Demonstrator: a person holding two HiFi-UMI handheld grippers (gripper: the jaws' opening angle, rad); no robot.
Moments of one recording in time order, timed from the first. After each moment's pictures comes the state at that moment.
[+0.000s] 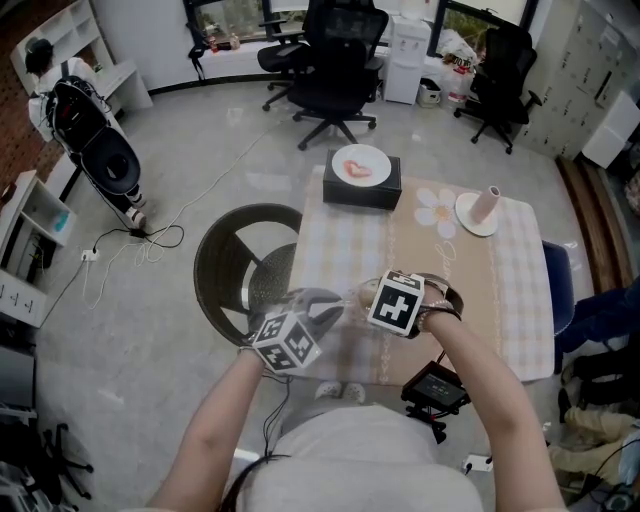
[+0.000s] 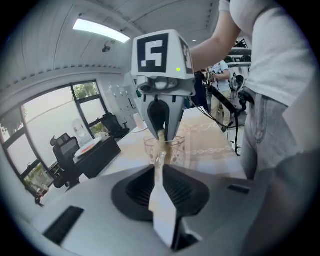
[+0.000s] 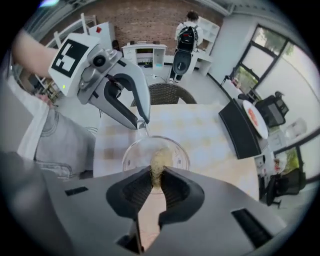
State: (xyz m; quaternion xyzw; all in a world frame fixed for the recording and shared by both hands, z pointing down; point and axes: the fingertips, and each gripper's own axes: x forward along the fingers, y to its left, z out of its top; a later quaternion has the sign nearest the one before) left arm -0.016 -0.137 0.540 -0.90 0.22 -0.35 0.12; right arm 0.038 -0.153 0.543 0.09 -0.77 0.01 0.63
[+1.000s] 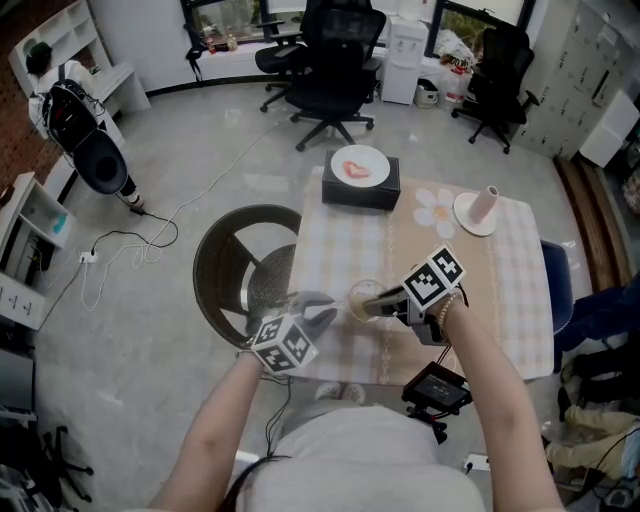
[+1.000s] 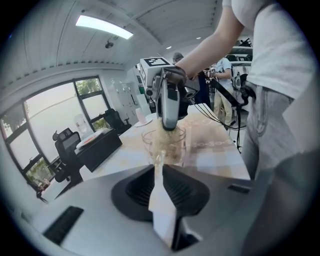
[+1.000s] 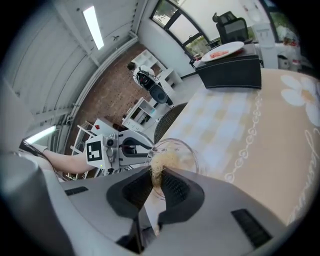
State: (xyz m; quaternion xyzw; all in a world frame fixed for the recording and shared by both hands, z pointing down) left arm -0.029 -0.137 0.559 -0.90 0.23 -0.36 0.10; right arm 0.022 -0.141 0.526 0.08 -0.83 0.44 0.33
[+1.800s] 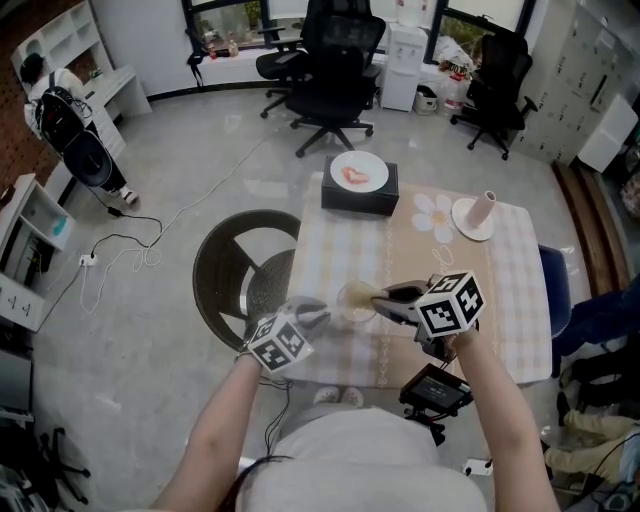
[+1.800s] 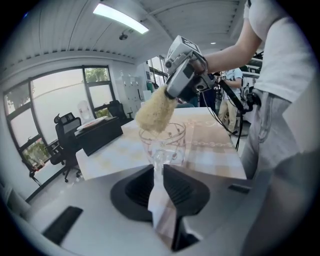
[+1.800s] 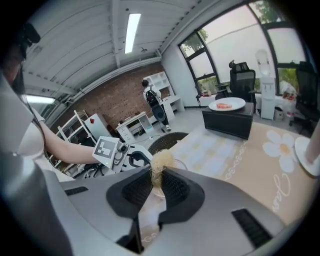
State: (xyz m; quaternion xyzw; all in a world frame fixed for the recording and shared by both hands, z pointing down) left arm -0.041 -0.136 0.576 -0.90 0.25 -0.35 0.02; right arm 0.034 -0.149 0.475 0.16 -0.91 0.26 0.27
